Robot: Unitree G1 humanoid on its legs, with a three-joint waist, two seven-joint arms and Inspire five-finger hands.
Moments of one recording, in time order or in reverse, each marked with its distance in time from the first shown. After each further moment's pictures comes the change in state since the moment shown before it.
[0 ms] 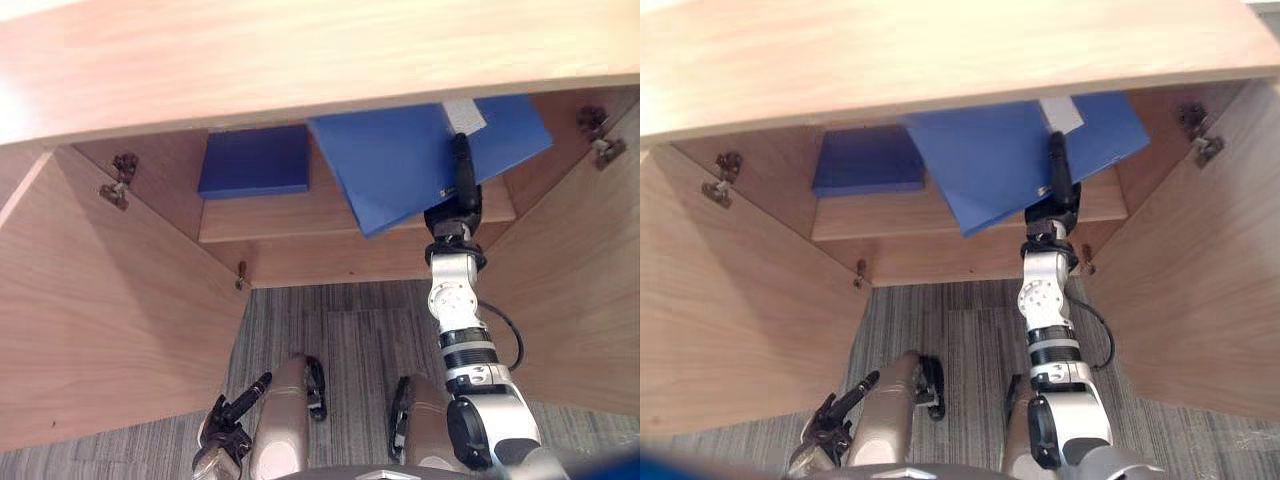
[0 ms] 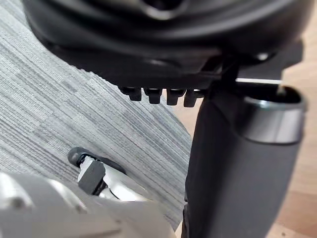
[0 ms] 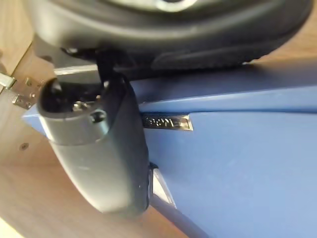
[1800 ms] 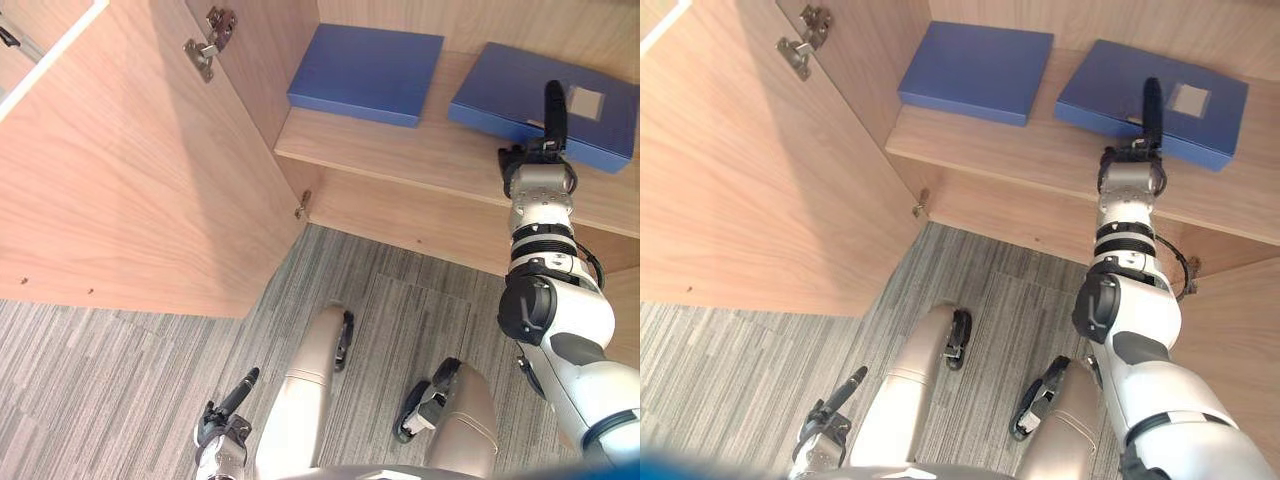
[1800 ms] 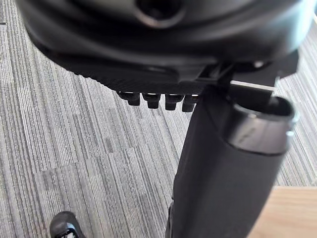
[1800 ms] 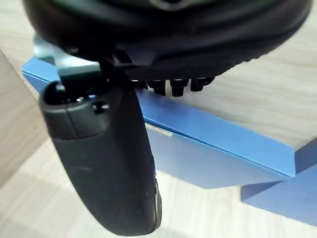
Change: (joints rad) left arm -0.039 -0.057 0.067 -0.085 -0.074 0.024 0.139; right arm -0.548 -0.349 -0.341 0.629 0.030 0.200 -0.251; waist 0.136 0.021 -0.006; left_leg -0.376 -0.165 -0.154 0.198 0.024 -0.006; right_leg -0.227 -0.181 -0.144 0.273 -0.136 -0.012
